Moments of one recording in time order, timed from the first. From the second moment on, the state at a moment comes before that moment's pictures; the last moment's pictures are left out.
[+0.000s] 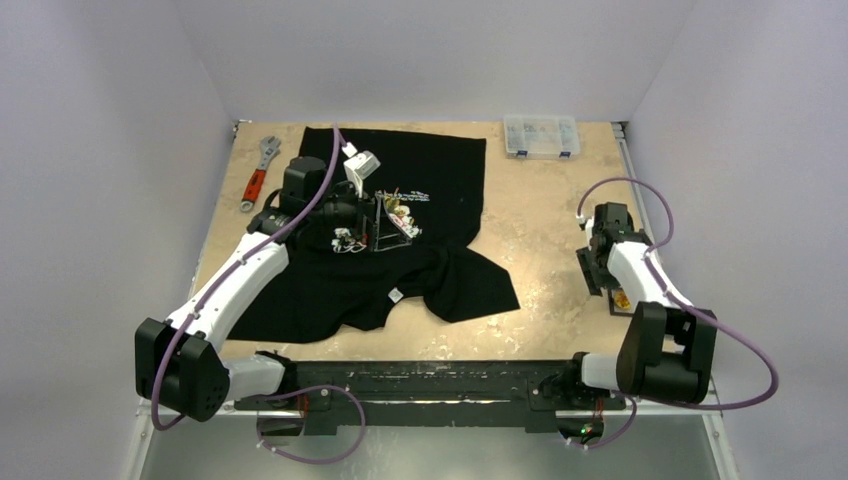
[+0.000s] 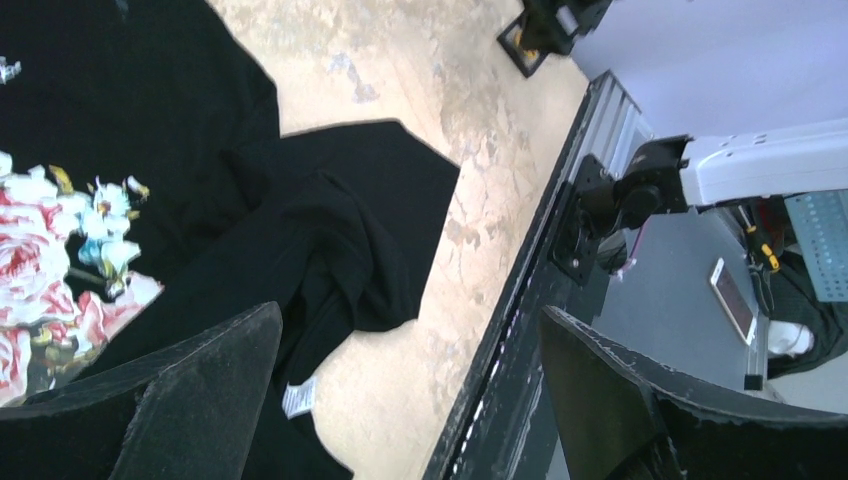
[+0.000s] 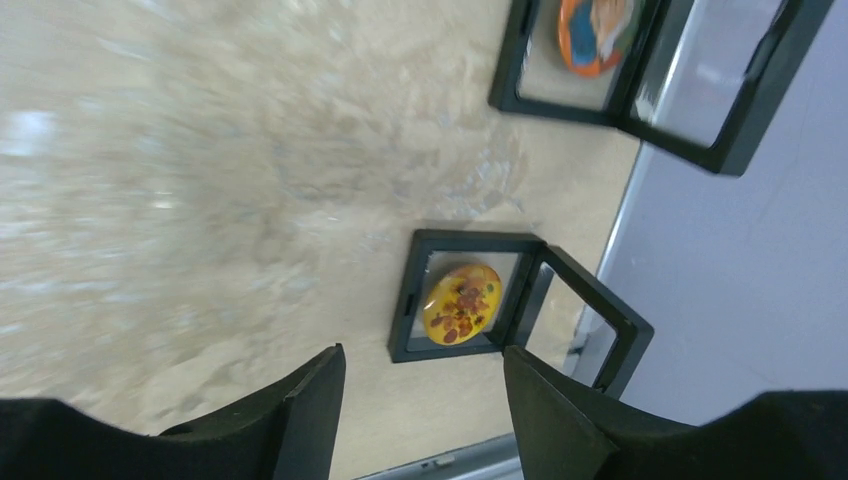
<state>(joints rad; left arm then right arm) -0.34 1.26 1.02 -0.28 0.85 -0.21 -0.15 1.31 0.79 -0.70 0.37 -0.38</state>
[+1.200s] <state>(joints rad) 0.31 1.44 1.17 -1.16 0.47 0.89 0.64 1.58 0.88 -0.64 -0.13 -0.73</state>
